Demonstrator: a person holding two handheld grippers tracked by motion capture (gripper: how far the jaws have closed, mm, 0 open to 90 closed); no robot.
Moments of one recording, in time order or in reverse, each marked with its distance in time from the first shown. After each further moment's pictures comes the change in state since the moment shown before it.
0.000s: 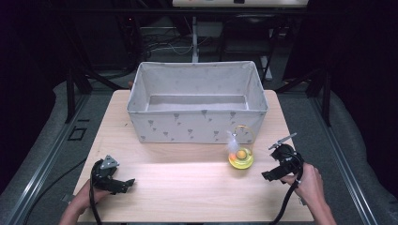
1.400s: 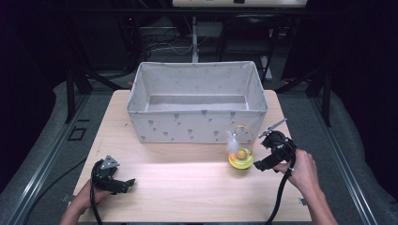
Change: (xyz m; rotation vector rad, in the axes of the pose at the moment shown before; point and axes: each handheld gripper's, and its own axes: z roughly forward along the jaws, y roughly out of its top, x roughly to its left) left arm -0.002 0.000 0.001 -0.006 0.009 -0.009; right arm 0.022 0.045 -0.033 -0.018 -0.021 -0.086
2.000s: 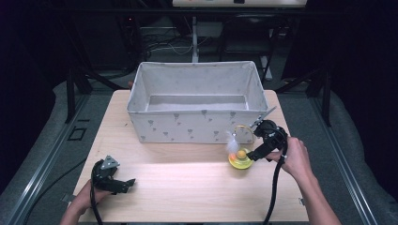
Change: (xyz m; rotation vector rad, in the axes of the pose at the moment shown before) left arm -0.001 0.000 0.000 0.000 0.004 -0.002; right arm -0.001 0.038 -0.004 0.004 0.026 -0.061
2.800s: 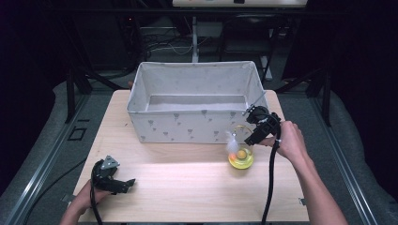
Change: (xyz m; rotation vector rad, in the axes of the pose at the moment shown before) left arm 0.000 0.000 0.000 0.004 -0.007 0.003; right arm -0.005 0.041 -0.013 0.042 -0.016 -0.069
